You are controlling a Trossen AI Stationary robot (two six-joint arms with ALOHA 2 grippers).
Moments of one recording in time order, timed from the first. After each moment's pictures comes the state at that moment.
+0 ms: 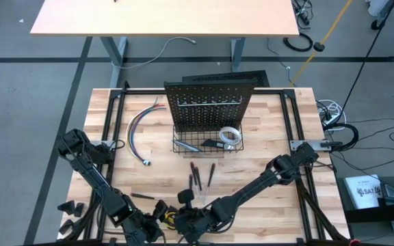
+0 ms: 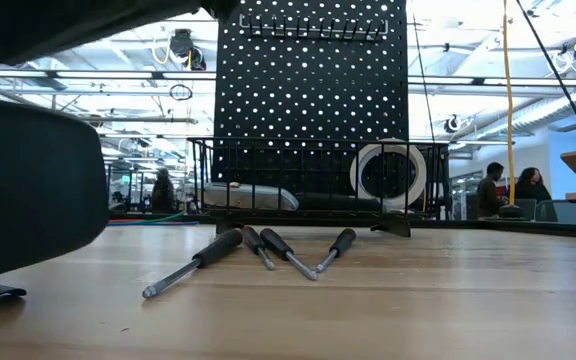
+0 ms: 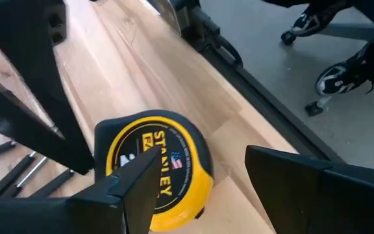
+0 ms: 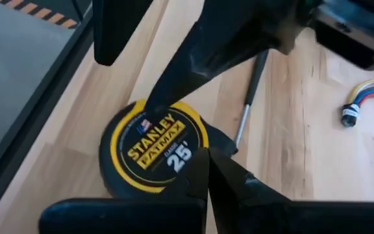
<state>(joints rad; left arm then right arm) -0.92 1.73 1.02 -0.17 -0.37 -0.04 0.55 2.41 2.08 -0.48 0.47 0.06</state>
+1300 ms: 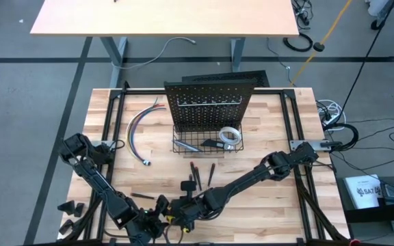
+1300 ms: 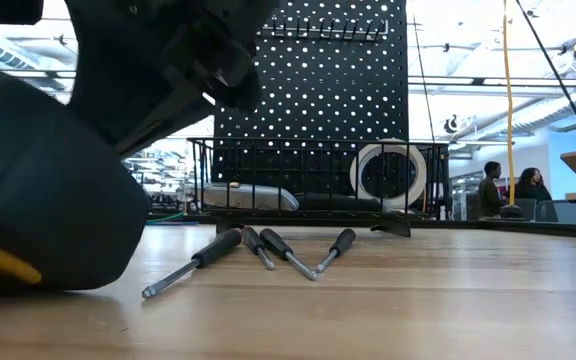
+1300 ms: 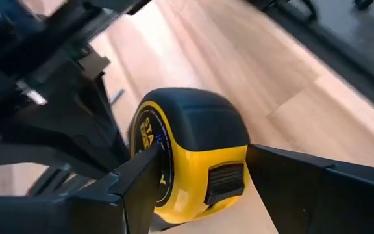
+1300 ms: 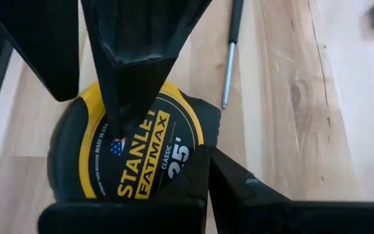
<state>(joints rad) -0.92 1.80 1.02 -0.22 -0.56 -0.04 0.46 2.48 2.08 -0.64 0.31 0.37</state>
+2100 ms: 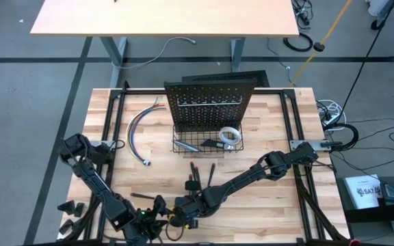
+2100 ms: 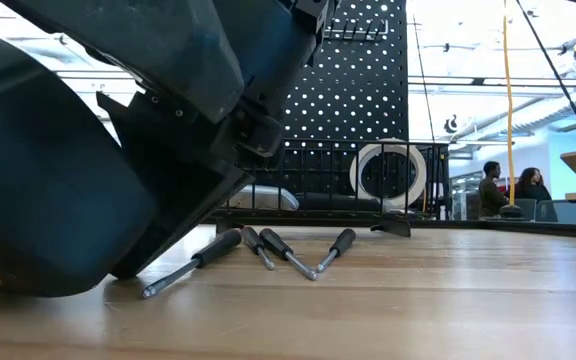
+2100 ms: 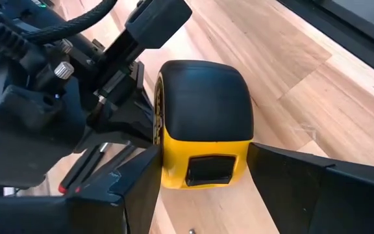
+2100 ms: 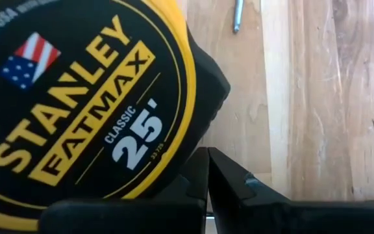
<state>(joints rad) -0.93 1.80 1.04 -0.27 -0.65 0.01 0.43 2.48 2.05 -0.66 0.23 0.43</state>
